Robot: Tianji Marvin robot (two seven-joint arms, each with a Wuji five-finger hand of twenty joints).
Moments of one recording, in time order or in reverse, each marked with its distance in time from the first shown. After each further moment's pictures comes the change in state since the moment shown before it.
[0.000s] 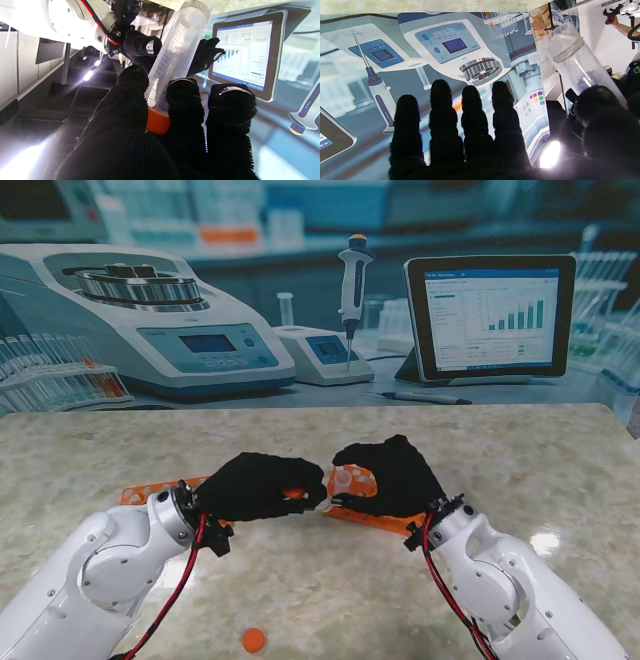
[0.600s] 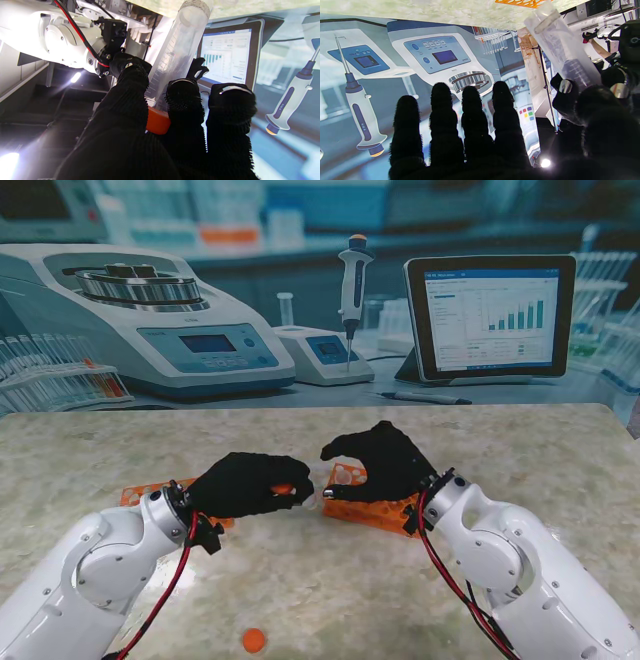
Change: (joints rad) left arm 0.004 0.002 -0.030 0.040 0.004 0.018 -0.004; right arm 0.101 0.024 -0.018 -0.028 0.061 -0.017 0.204; left_hand 0.000 0.000 0.000 0.000 0.000 -0.005 0.000 0.001 0.000 0.000 0.009 0.000 0.000 0.000 0.008 0.000 -0.004 0.003 -0.012 0.012; right_hand 0.000 0.000 0.000 0.000 0.000 -0.004 0.000 0.000 -0.009 0.000 0.000 0.000 -0.030 -0.002 -0.022 -0.008 -0.007 0.000 -0.011 0.000
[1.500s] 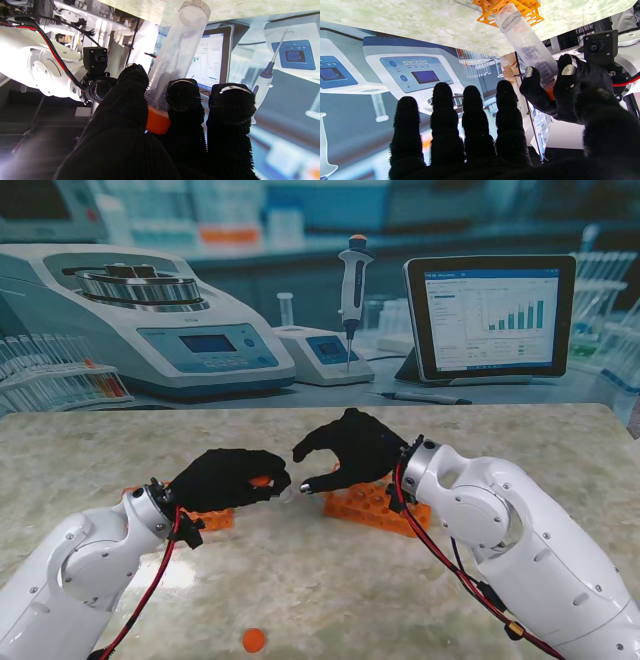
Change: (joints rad) left arm 0.013 0.001 -0.069 0.046 0.027 0.012 0.003; right arm 0.216 0.030 -0.130 0.001 0.117 0.034 0.274; left_hand 0.000 0.000 0.000 0.000 0.000 -0.001 0.000 0.007 0.000 0.000 0.001 0.000 0.000 0.000 0.002 0.007 -0.018 0.007 -0.002 0.013; right_hand 0.000 0.000 0.000 0.000 0.000 -0.056 0.013 0.005 0.000 -0.011 0.001 0.017 0.000 -0.018 0.000 0.000 -0.010 0.000 -0.012 0.000
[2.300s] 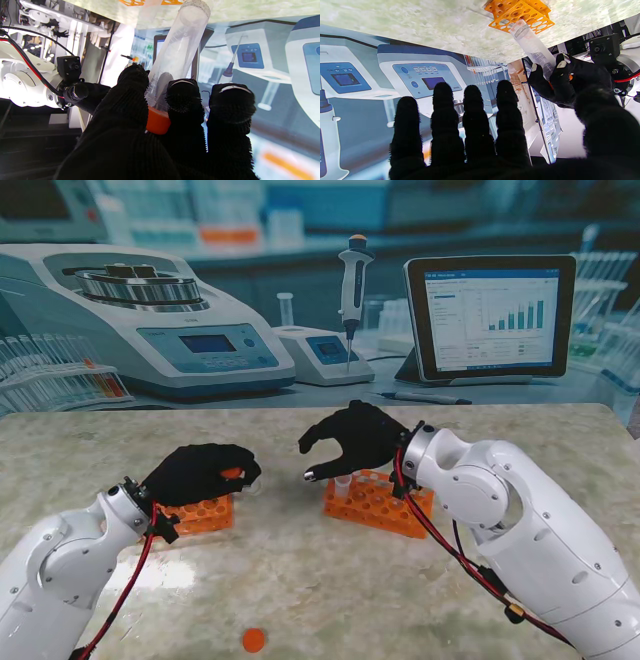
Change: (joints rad) left arm 0.018 0.001 -0.091 0.050 0.035 0.023 0.006; right arm 0.073 0.006 -0.020 0.037 0.031 0.048 0.071; left_hand 0.000 0.000 0.000 0.000 0.000 -0.001 0.000 0.000 0.000 0.000 0.000 0.000 0.000 0.000 0.000 0.012 -0.013 0.005 0.000 0.002; right_hand 0.000 0.000 0.000 0.000 0.000 -0.003 0.000 0.011 0.004 -0.011 0.001 0.009 0.000 -0.003 0.000 0.000 0.000 0.000 -0.001 0.000
